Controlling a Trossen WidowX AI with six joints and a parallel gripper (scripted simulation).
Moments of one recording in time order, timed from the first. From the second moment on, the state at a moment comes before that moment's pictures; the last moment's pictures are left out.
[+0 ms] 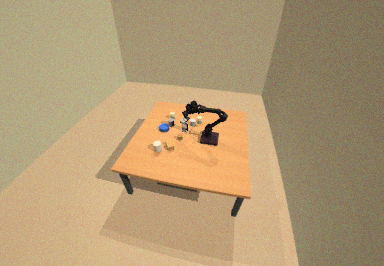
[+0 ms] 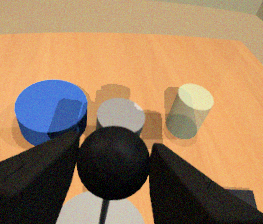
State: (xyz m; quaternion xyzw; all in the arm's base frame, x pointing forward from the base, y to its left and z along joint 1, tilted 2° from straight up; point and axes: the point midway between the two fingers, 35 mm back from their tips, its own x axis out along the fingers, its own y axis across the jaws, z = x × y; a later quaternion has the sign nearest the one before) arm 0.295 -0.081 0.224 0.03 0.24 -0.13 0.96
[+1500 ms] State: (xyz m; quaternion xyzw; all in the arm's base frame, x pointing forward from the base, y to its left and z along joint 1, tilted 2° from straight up) arm 0.306 -0.085 0.166 0.03 0.24 -0.13 0.96
